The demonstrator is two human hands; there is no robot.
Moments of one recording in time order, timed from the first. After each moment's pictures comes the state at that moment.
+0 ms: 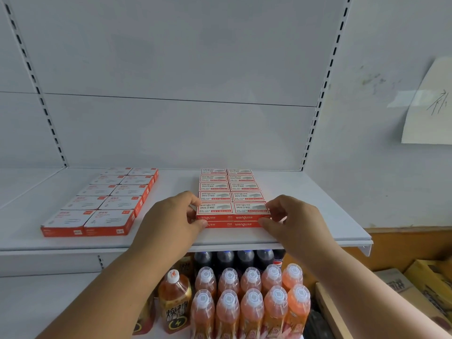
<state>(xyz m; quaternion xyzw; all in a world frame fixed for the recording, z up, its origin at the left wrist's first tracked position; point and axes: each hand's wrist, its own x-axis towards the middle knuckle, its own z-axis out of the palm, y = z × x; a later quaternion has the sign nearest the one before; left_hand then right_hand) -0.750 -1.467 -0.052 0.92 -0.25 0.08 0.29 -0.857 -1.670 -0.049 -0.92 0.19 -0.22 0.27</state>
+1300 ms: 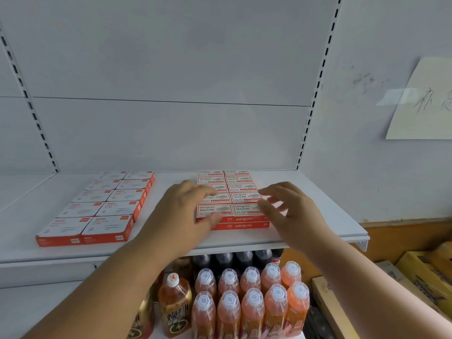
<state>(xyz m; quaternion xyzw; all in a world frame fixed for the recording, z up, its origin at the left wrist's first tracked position) -0.734 -1.471 -0.047 0.87 -0.38 0.14 0.27 -0.845 -1.679 -0.050 -0.92 0.10 -0.29 0.26</state>
